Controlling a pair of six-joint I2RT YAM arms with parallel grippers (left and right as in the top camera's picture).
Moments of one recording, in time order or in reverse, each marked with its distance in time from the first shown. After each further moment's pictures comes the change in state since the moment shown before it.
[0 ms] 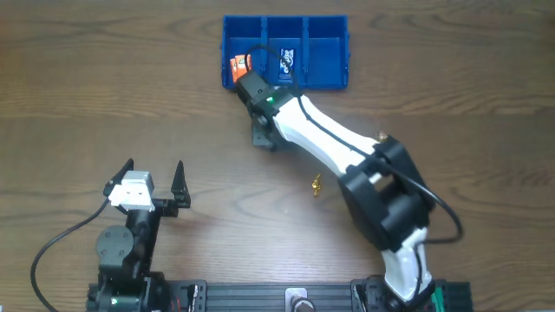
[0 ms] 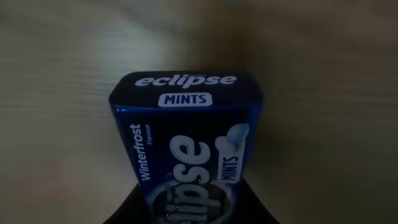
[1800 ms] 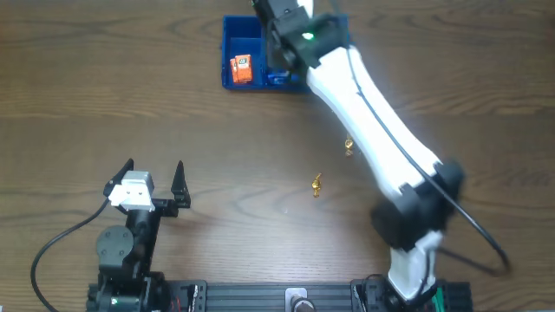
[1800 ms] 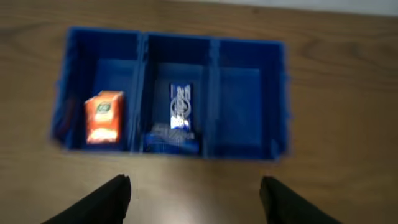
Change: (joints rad) left arm 0.000 0.000 0.000 0.000 0.000 0.000; right arm -0.116 -0.089 0.541 -0.246 0.248 -0.208
